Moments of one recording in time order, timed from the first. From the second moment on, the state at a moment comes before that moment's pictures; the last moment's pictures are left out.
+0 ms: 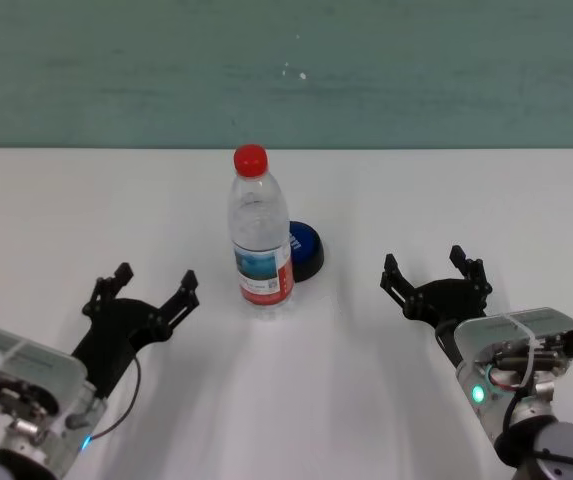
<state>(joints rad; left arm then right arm) 0.15 0.22 0.13 -1.66 -0.08 -0.10 -0.20 -0.06 0.16 -0.26 -1.64 0.19 -0.04 -0.06</state>
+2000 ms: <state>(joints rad) -0.02 0.15 0.11 -1.48 0.00 -0.15 -0.14 -0.06 0.16 -0.26 -1.64 0.19 -0.04 -0.06</state>
